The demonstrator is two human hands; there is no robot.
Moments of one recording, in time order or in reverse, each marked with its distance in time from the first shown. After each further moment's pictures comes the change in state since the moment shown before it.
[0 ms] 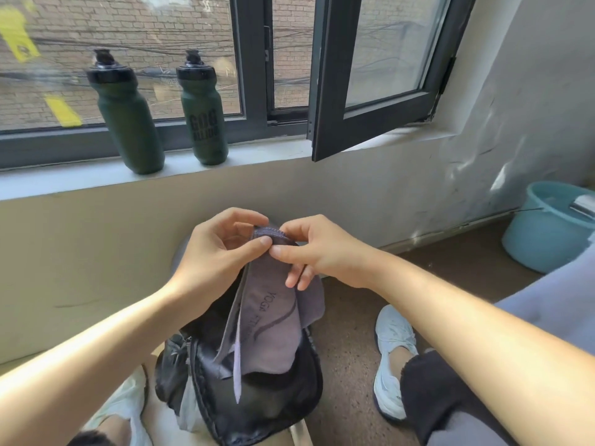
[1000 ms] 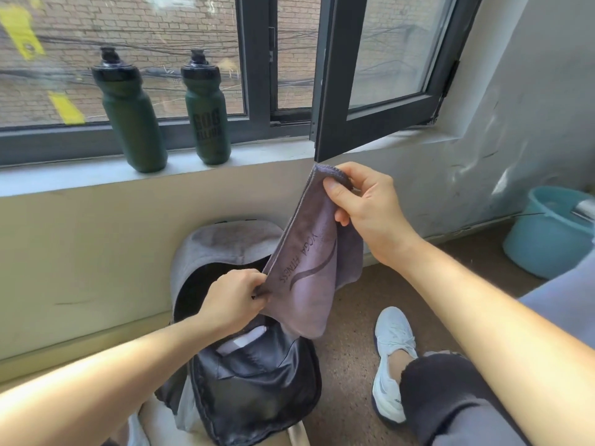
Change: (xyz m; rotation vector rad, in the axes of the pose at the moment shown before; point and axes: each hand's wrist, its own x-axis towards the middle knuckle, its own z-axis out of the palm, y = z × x) left_hand 0.005 -0.104 0.012 0.944 -0.247 0.102; right_hand -0.002 -0.005 -0.043 0.053 0.586 -0.374
